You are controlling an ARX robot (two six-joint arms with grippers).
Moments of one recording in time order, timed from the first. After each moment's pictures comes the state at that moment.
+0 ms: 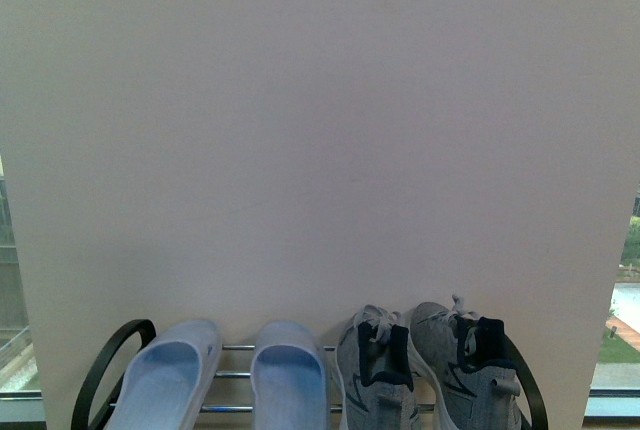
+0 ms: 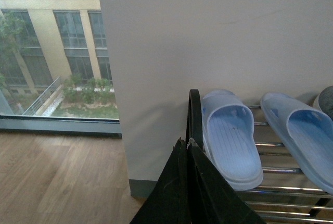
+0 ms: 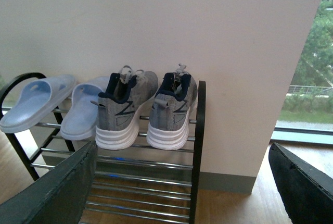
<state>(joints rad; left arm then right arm) 0.00 1.20 0.13 1.06 0.00 0.00 0.00 0.00 0.02 0.00 0.00 0.00</state>
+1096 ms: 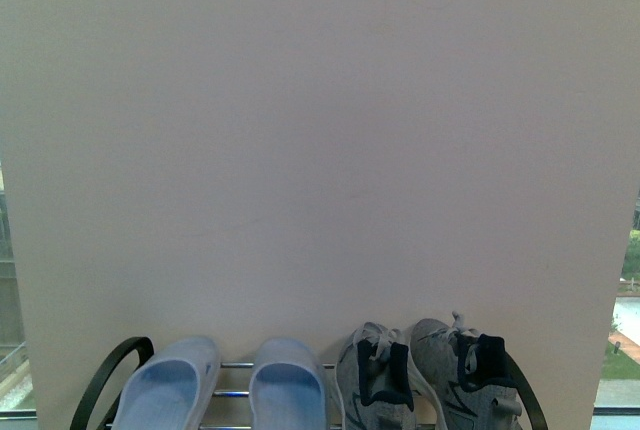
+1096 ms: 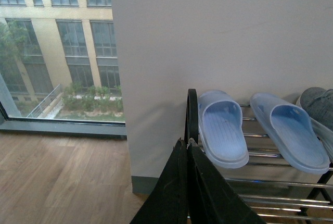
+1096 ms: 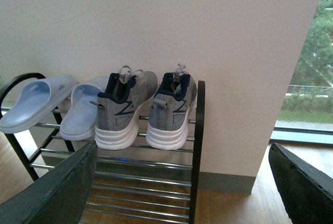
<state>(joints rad) 0.00 0.38 0.01 0.38 0.00 0.00 0.00 0.00 0.02 0.00 0.00 0.00</state>
